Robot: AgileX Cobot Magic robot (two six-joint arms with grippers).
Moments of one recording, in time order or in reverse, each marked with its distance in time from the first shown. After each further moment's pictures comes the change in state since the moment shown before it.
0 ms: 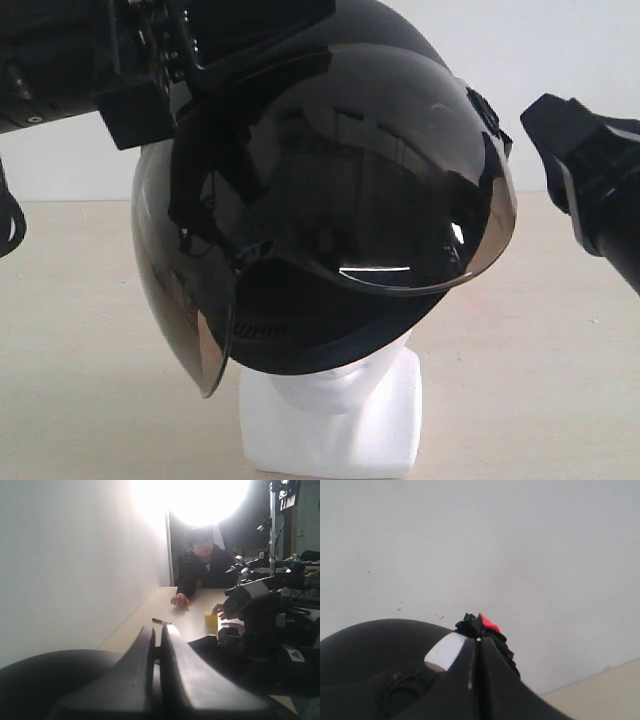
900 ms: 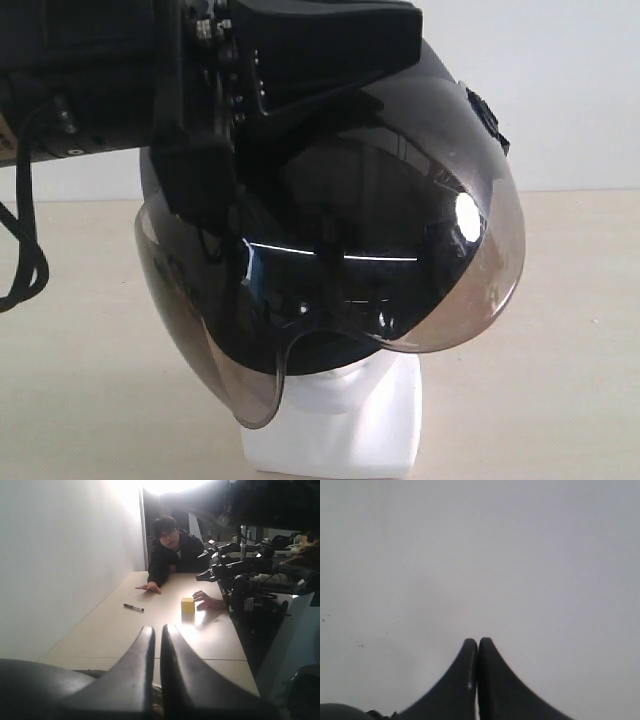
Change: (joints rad) left arm -0.147 -0.007 -0.007 0.051 0.108 -0.050; right arm -0.001 -0.509 -0.513 1.097 0.322 -1.926
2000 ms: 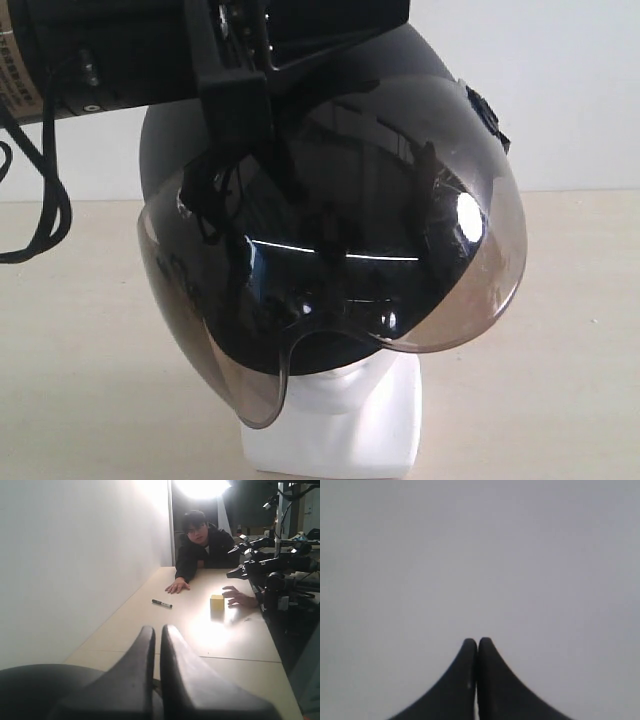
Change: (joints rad) left arm 0.000 0.011 -0.064 0.000 0.103 -0.016; right arm 0.000 0.305 -0.295 -0.122 -0.340 -0.365
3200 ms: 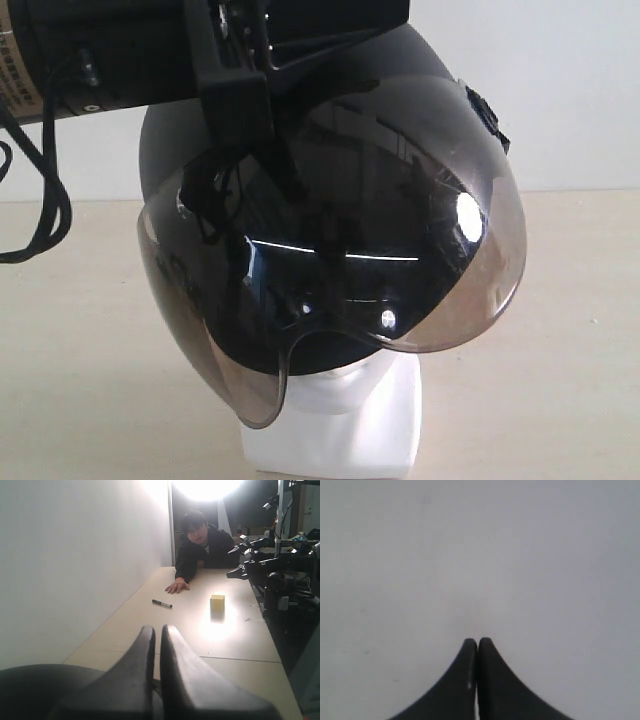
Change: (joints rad) left arm 0.000 0.000 0.000 0.000 0.000 0.000; right arm 0.646 -0.343 0.049 -0.088 -0.051 0.107
